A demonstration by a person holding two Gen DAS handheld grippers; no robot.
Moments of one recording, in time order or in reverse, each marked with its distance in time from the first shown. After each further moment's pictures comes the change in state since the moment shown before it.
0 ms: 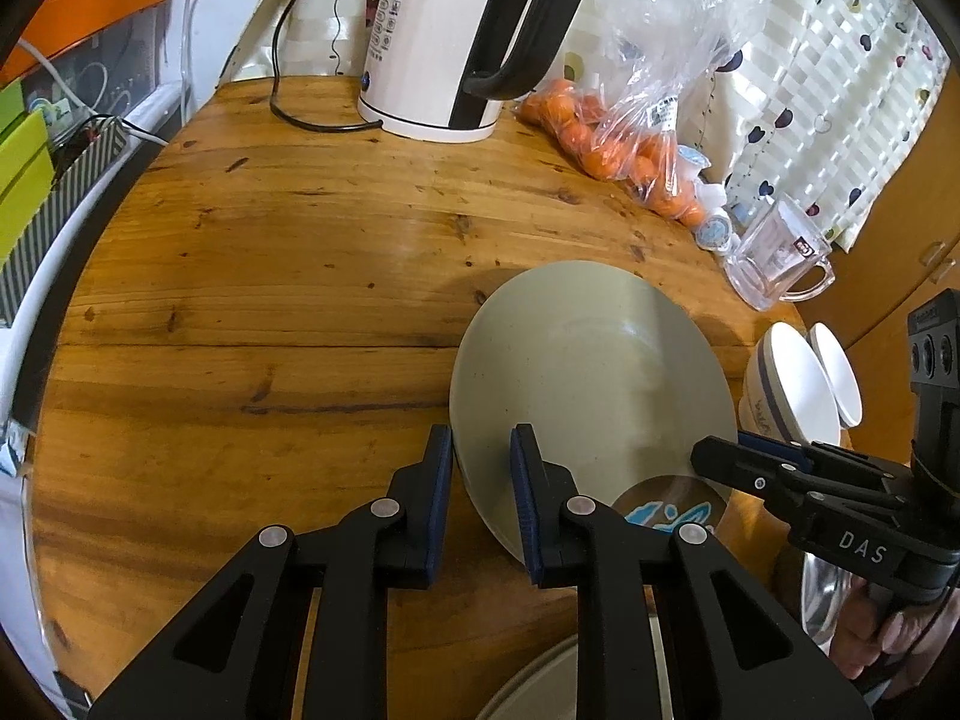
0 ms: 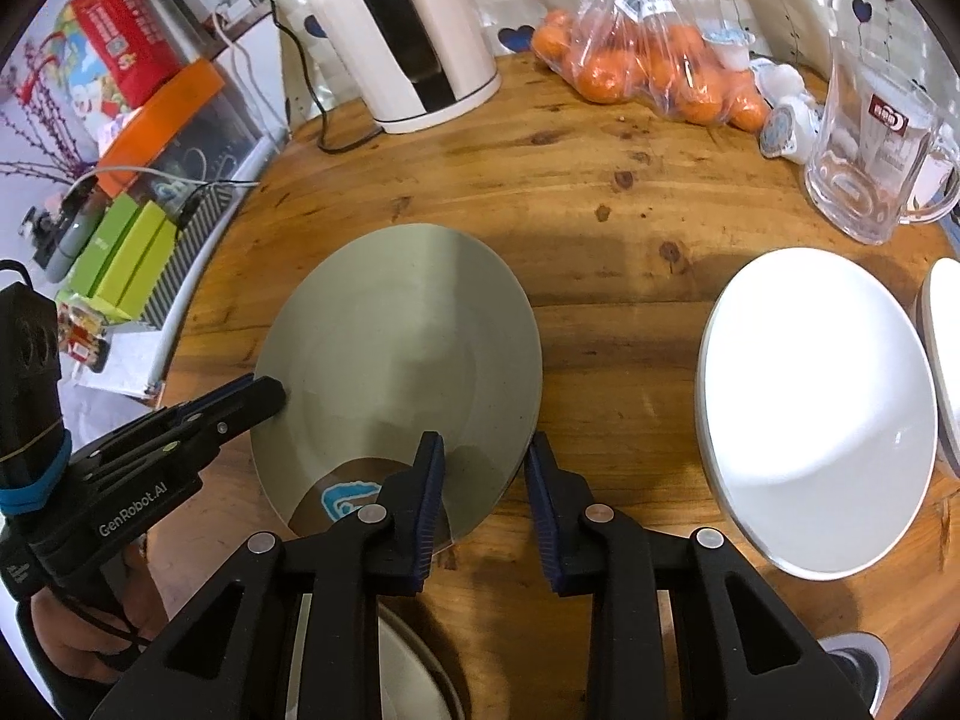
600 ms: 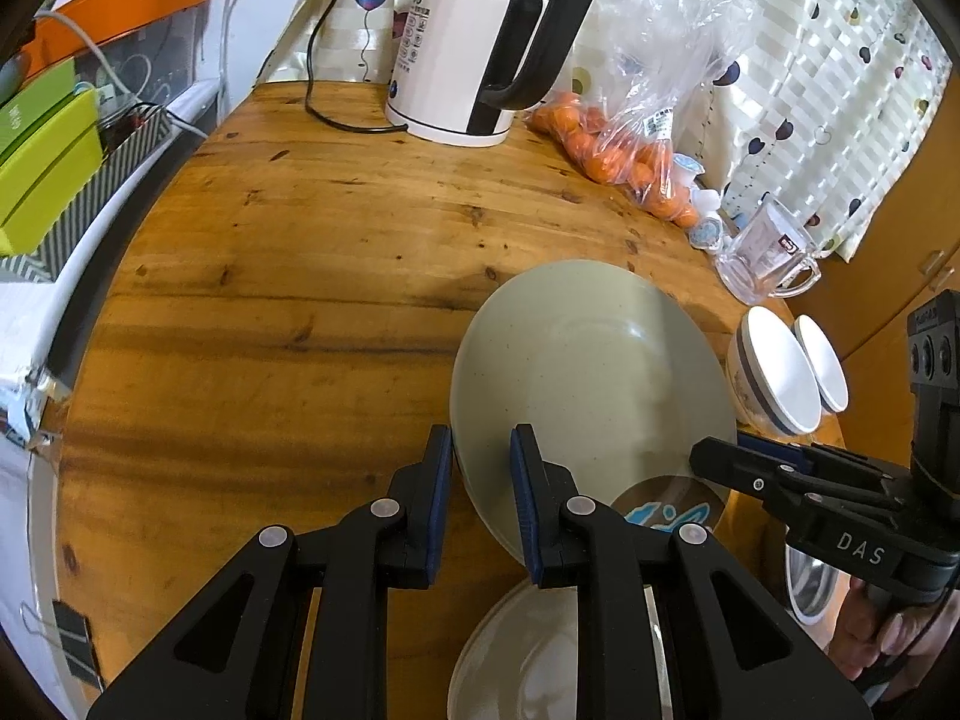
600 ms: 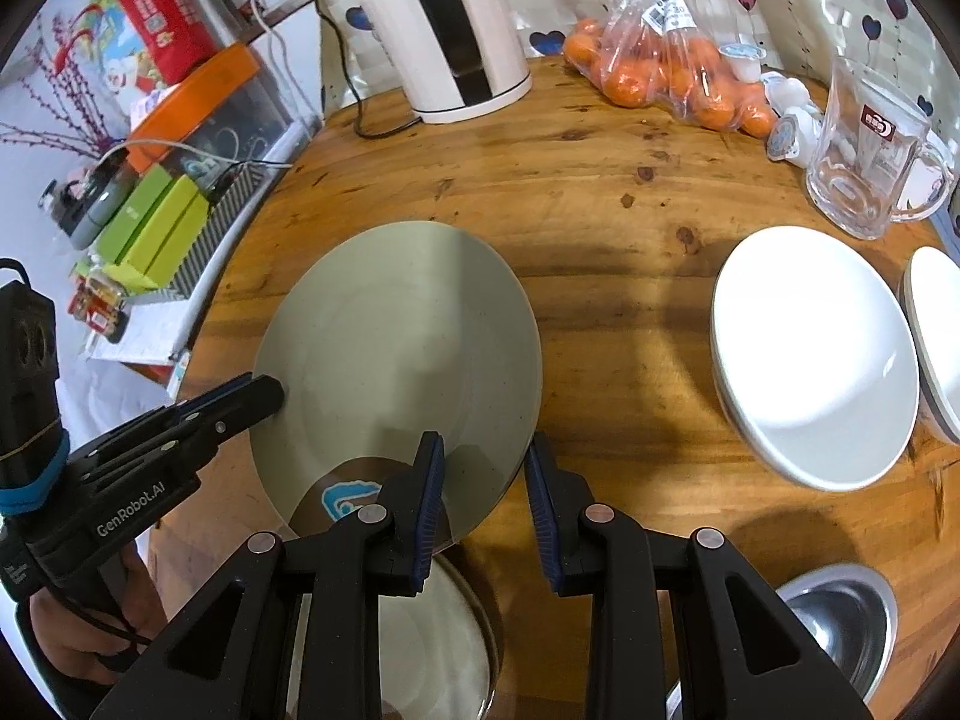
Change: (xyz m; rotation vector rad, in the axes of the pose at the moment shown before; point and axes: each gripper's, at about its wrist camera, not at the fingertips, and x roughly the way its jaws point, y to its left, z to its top) left arm -0.034 0.001 -0.030 -0.032 -0.025 0.025; right arm -0.021 0.018 -0.025 -0.044 0.002 0.016
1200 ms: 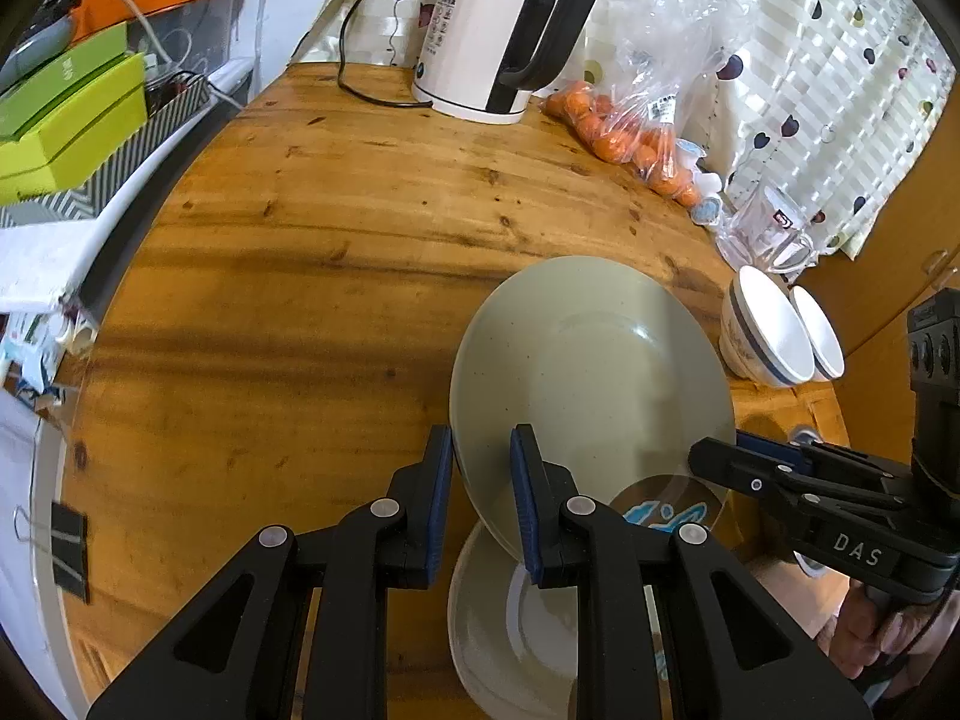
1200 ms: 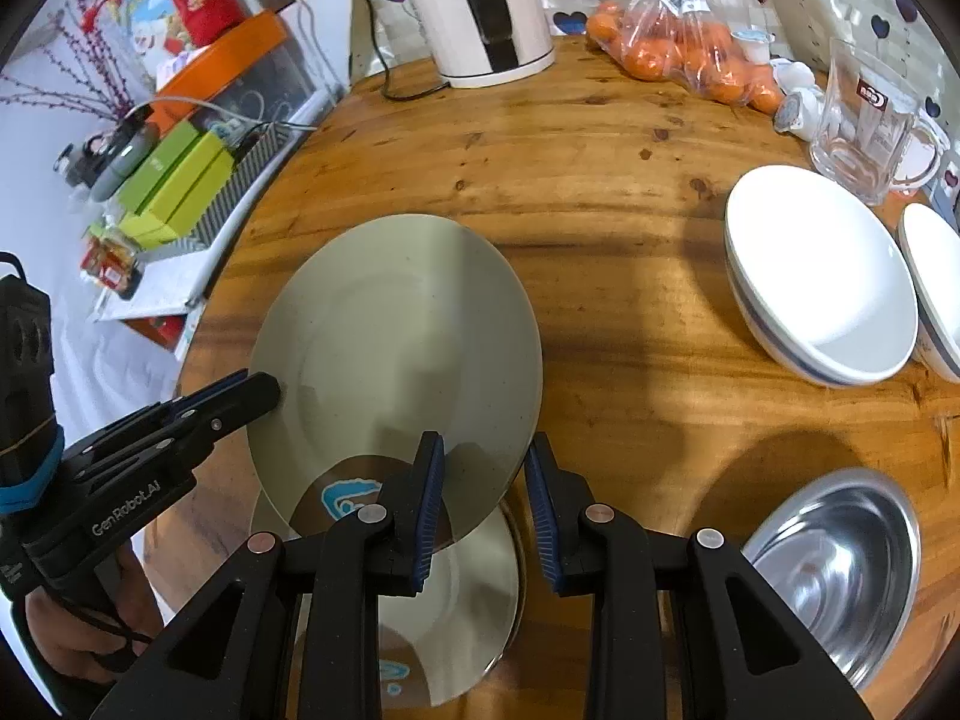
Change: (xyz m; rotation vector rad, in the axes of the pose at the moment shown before) left arm -0.025 0.002 -0.045 -0.037 0.004 0.025; right arm -0.010 0.014 -0.039 -0.044 0.039 0.012
